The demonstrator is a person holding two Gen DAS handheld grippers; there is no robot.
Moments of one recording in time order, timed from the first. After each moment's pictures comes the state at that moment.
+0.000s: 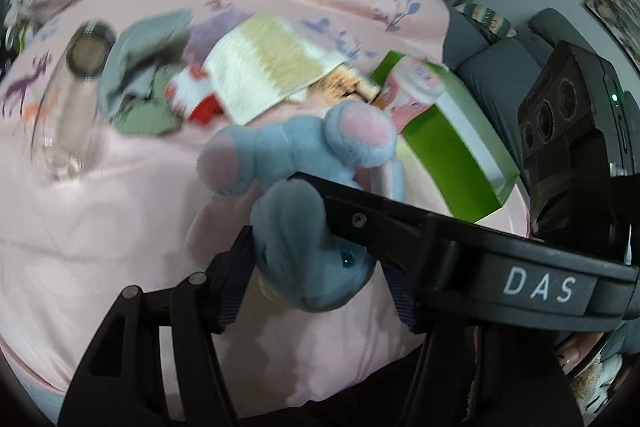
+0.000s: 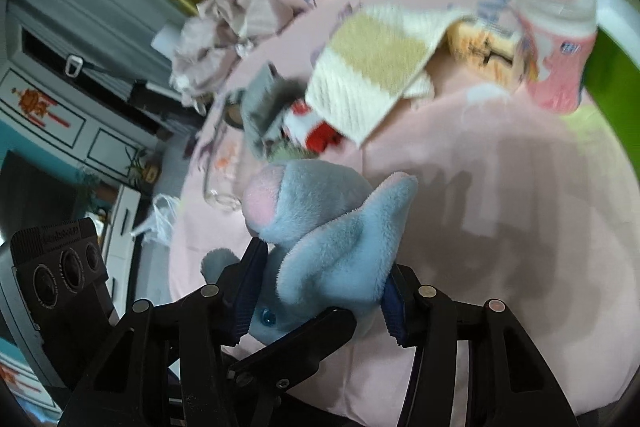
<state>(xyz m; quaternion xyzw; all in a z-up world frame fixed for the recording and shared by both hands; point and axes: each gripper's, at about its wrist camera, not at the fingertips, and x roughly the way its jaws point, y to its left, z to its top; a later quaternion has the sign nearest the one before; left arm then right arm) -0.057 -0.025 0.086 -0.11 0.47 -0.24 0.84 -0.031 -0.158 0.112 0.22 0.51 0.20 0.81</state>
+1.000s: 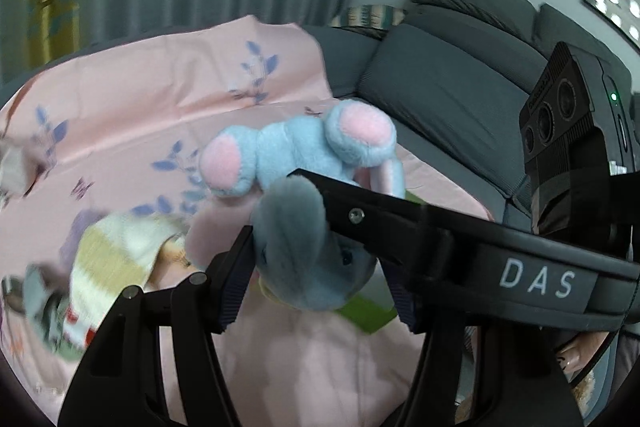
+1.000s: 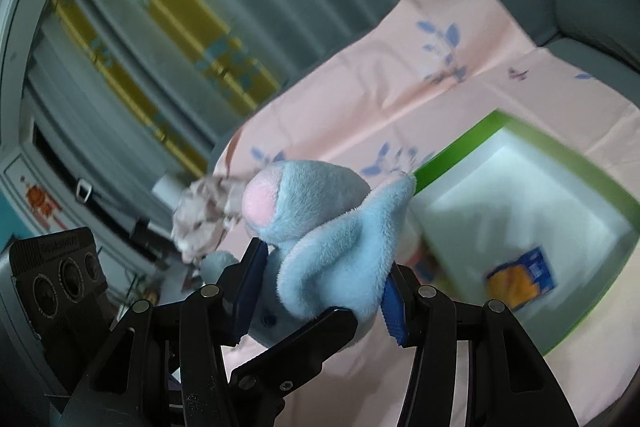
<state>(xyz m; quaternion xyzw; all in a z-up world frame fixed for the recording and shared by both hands) -0.022 -0.199 0.188 0.04 0.33 -0.39 0.86 -0.035 -0.324 0.215 0.30 0.31 0.10 0.90</state>
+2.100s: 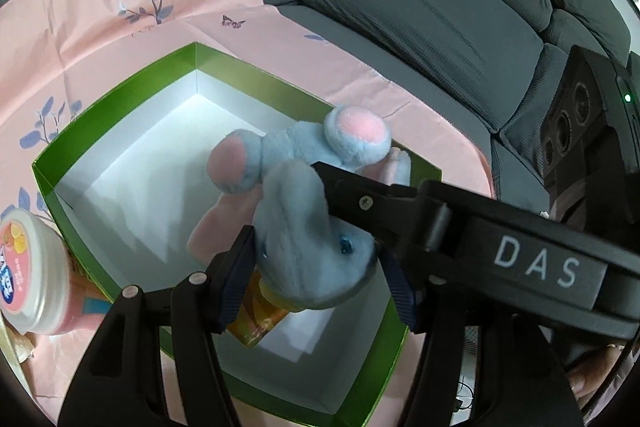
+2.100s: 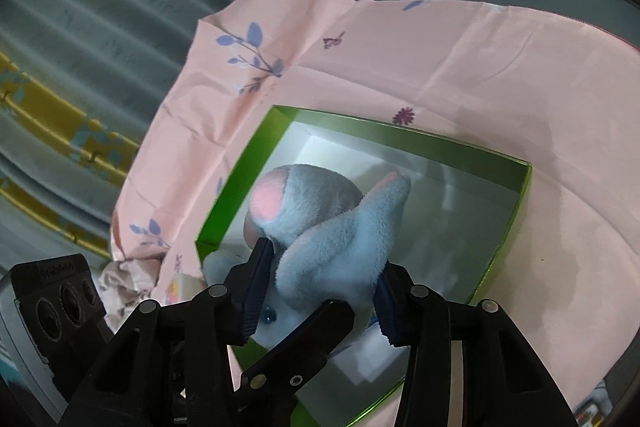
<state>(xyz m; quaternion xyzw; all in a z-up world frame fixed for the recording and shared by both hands) 0.020 -0.345 0.090 0.09 0.44 -0.46 0.77 -0.035 -0.461 0.112 0.42 0.35 -0.10 0.83</state>
